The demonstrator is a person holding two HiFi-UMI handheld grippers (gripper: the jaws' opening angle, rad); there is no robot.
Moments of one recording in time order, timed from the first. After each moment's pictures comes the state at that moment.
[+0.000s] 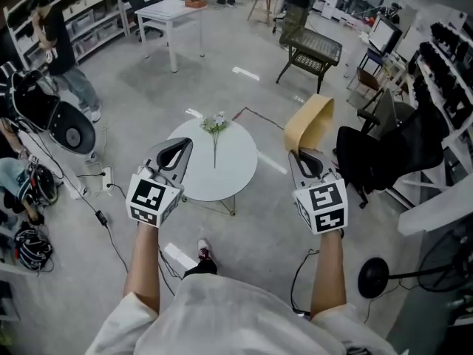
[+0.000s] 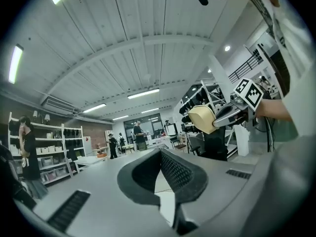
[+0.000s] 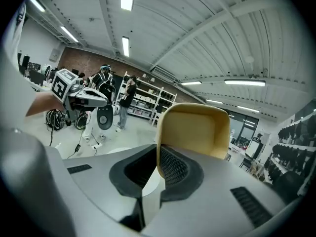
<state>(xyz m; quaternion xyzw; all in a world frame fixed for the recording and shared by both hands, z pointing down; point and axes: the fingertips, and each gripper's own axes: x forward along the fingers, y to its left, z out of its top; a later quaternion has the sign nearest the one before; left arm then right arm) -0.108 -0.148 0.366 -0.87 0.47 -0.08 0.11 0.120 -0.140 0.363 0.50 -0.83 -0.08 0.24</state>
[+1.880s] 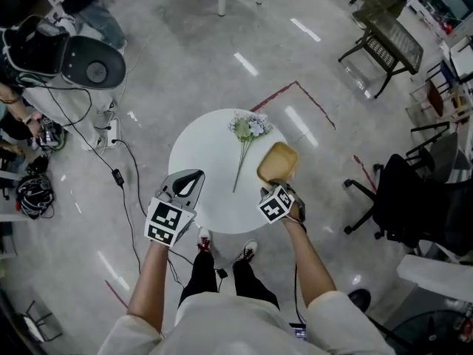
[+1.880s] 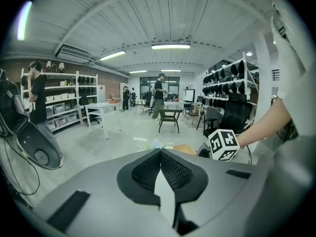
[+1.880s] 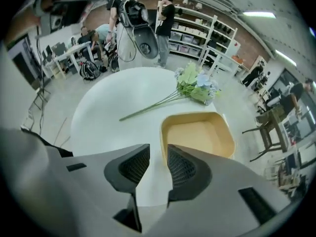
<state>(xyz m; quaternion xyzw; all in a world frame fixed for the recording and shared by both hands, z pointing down) -0.163 -0.405 0.633 -0.82 0.52 -0.21 -0.14 0.027 -0.445 0.837 0.23 -0.79 0.07 0.56</state>
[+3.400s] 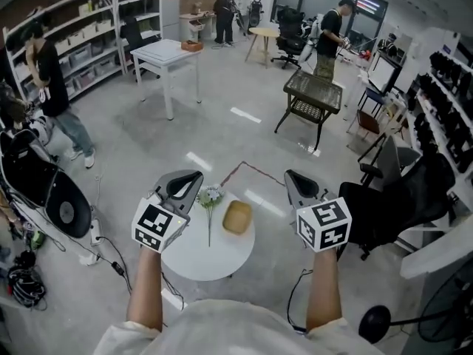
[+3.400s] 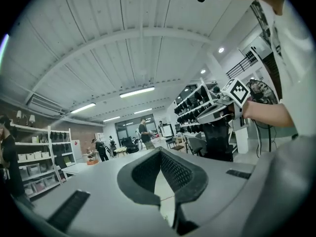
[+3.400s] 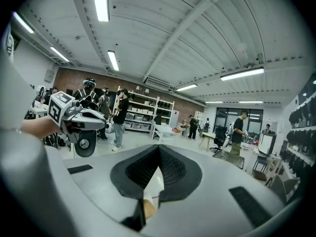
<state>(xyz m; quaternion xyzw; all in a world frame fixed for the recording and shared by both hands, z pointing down) -0.077 -0.394 0.321 -0.90 0.42 -0.09 0.12 0.116 -0.402 0.299 0.49 -0.86 -0.04 0.15</state>
